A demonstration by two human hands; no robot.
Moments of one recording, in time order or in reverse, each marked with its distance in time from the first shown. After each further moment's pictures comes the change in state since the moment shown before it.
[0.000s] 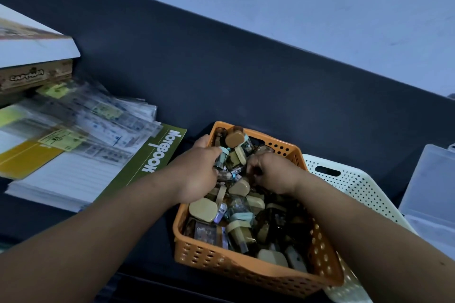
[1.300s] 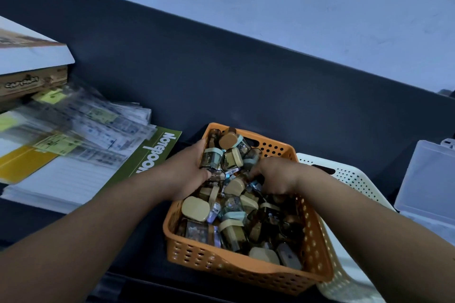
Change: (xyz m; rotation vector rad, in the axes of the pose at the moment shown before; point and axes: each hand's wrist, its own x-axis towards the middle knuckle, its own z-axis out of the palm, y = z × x) left_hand -0.010 0.013 -0.010 -0.186 -0.070 -0.072; right_hand -0.015 -0.005 -0.019 -0.147 -0.277 0.112
